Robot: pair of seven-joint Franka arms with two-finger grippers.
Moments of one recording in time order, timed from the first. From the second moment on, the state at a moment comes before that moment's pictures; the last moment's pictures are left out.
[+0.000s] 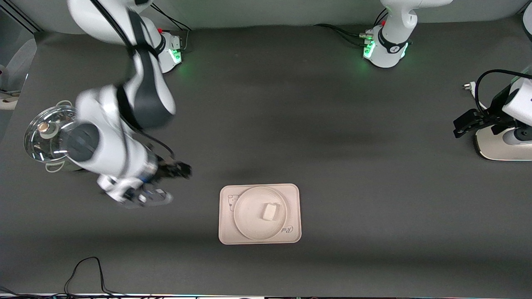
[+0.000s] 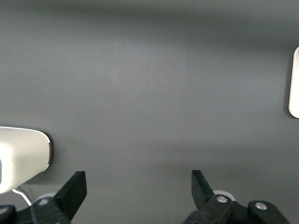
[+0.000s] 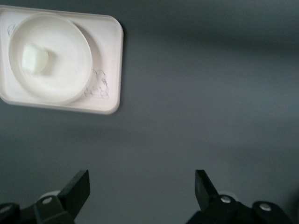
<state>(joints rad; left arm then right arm) -0.01 -0.02 -0.01 -1.72 0.02 1.77 -0.09 0.75 0.48 -0.60 -1.29 0.28 1.60 0.05</state>
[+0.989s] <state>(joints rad) -0.01 -0.02 -0.01 -1.73 0.02 1.74 -0.03 0.50 0.00 -0.34 -1.56 0.03 1.49 0.05</state>
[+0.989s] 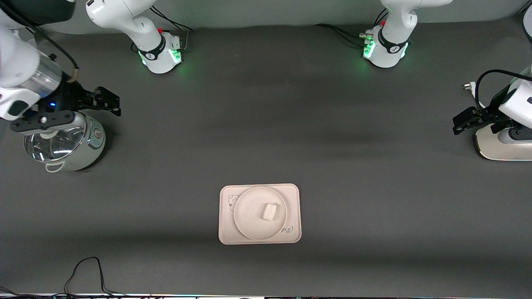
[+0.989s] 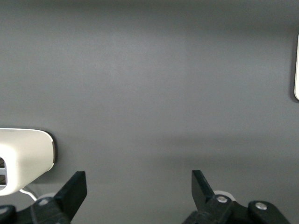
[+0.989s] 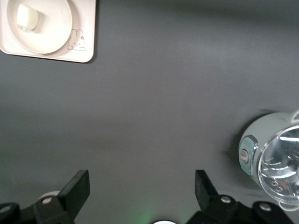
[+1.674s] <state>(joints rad) -0.01 -0.02 -0.01 -1.73 0.02 1.74 -0.02 -0.02 -0.07 0.13 -1.67 0.02 1.60 0.00</state>
